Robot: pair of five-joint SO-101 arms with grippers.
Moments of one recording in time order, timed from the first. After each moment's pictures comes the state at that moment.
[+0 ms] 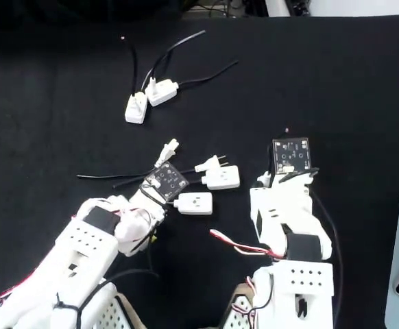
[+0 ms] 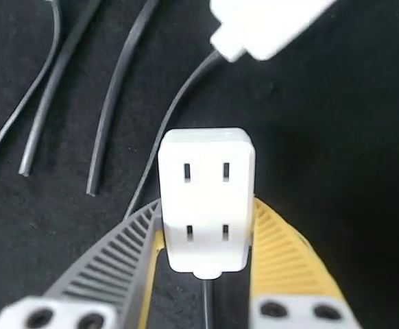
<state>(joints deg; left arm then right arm) 19.6 -46.8 72.3 54.5 -23.5 4.0 -75.7 80.4 52.2 7.0</state>
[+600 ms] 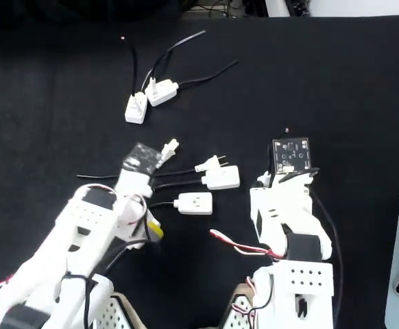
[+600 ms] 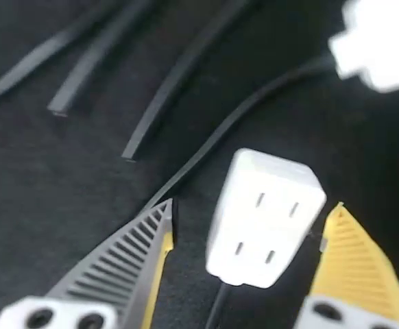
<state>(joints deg) 12.3 -35.0 65.5 55.2 -9.9 4.0 -75.7 80.4 52.2 7.0</state>
